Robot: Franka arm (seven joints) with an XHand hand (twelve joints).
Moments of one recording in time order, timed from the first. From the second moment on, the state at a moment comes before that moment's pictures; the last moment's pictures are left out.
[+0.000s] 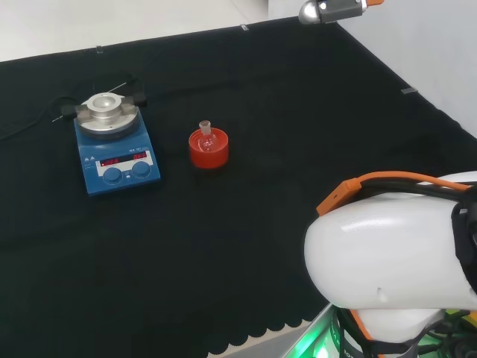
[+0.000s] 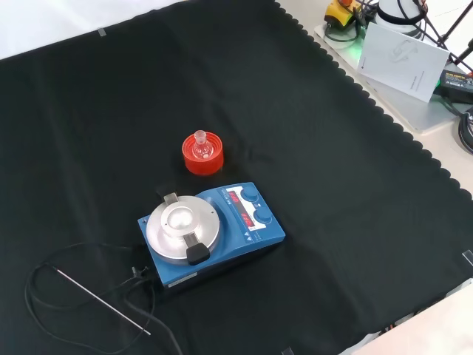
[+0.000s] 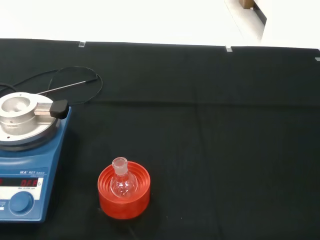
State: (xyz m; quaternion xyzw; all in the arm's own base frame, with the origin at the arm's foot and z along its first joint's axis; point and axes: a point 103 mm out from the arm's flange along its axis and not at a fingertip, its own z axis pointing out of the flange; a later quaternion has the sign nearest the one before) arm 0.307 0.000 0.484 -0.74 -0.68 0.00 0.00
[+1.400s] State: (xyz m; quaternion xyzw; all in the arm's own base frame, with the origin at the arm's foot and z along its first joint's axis) arm 0.341 -0.027 0.453 -0.74 -0.67 -0.02 0.01
